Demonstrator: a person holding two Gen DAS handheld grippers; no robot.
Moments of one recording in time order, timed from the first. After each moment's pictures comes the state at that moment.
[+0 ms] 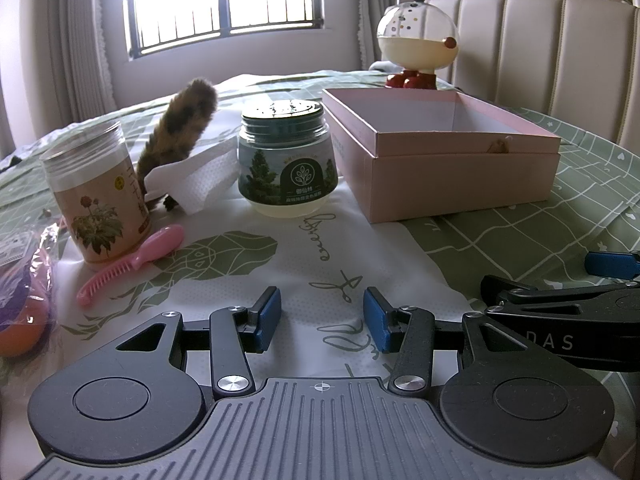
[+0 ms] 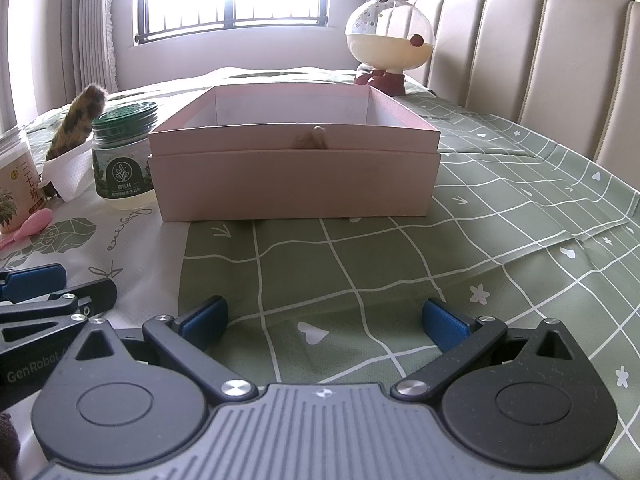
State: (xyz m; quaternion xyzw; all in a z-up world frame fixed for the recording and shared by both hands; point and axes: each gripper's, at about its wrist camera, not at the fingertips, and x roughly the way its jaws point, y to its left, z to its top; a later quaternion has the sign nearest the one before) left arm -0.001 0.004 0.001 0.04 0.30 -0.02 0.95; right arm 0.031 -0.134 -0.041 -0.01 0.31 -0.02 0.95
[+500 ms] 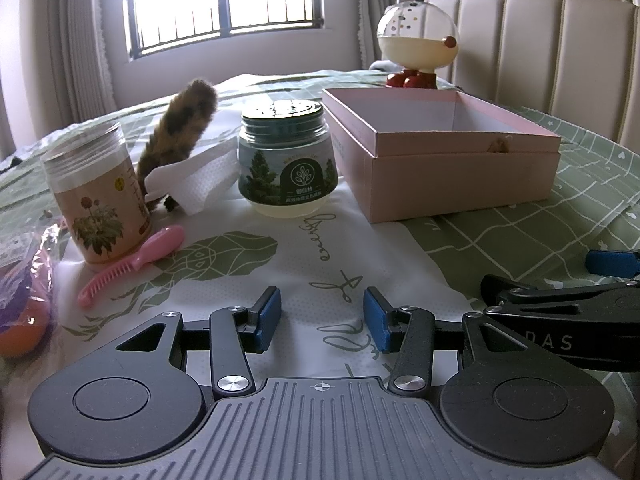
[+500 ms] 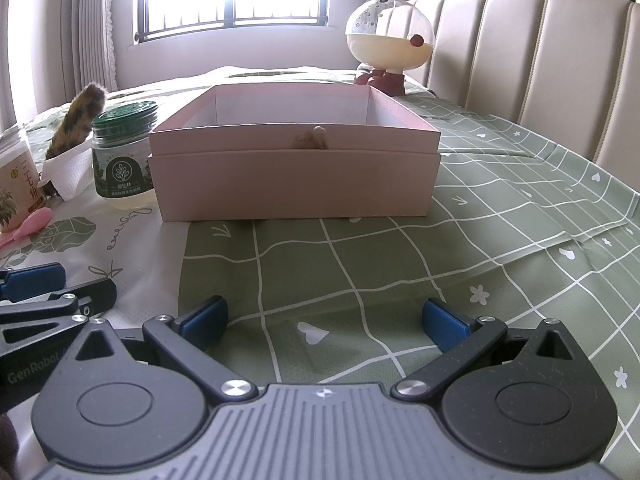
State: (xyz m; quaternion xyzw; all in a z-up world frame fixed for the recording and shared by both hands) left arm -0.001 0.004 0.001 0.04 0.30 -0.02 0.95; right arm 0.032 -0.135 -0.041 -0.01 0.31 -0.02 0.95
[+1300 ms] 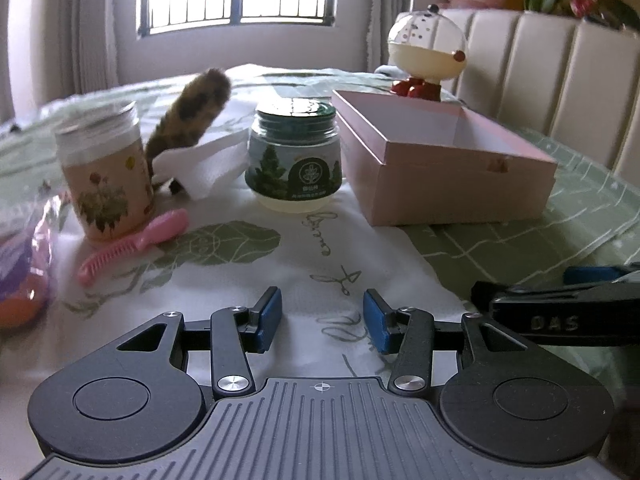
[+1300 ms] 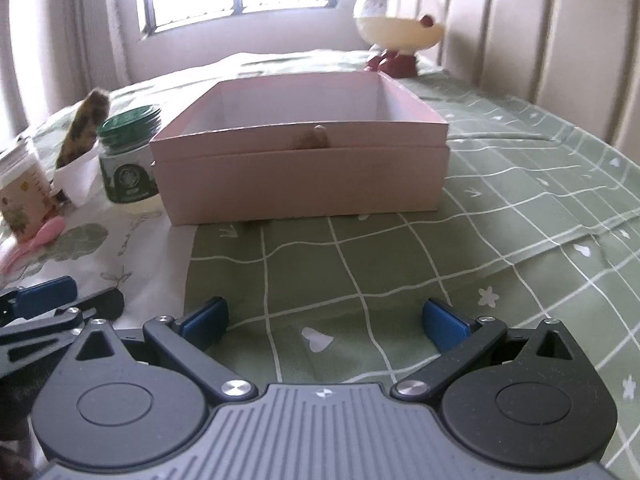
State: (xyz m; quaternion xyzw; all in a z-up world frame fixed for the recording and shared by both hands) left arm -0.008 0.019 0.008 -0.02 0.31 -0.03 0.95; right arm 0.046 -0.147 -0.030 0.00 0.35 0.02 0.94
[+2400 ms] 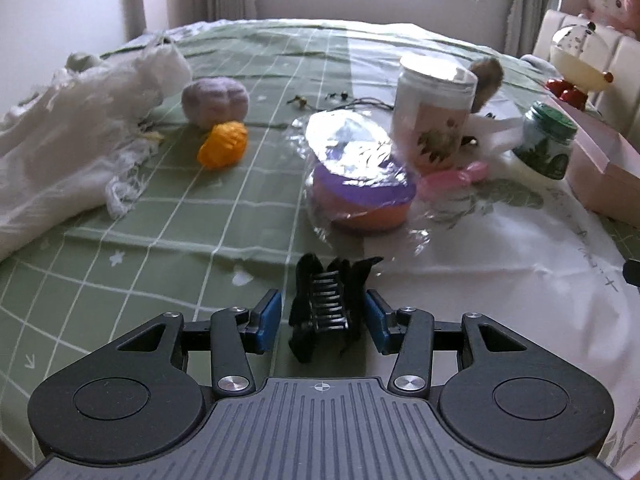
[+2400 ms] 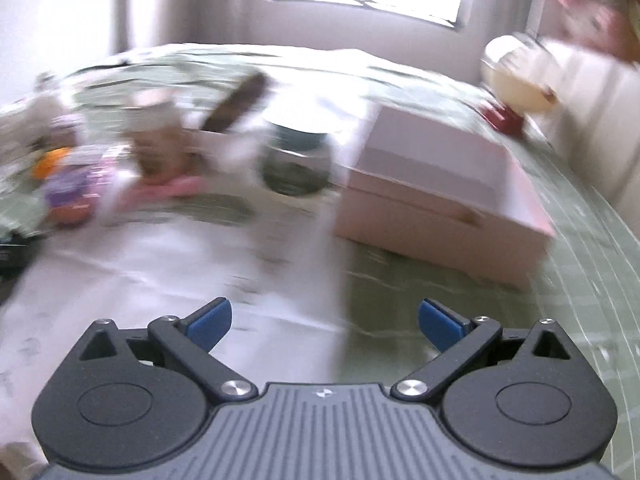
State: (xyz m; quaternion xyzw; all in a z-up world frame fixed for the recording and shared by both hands) left arm -0.095 0.194 0.032 -0.08 0.39 0.14 0.91; right arm -0.002 -0.049 0.032 -0.14 0.34 0.17 0.92
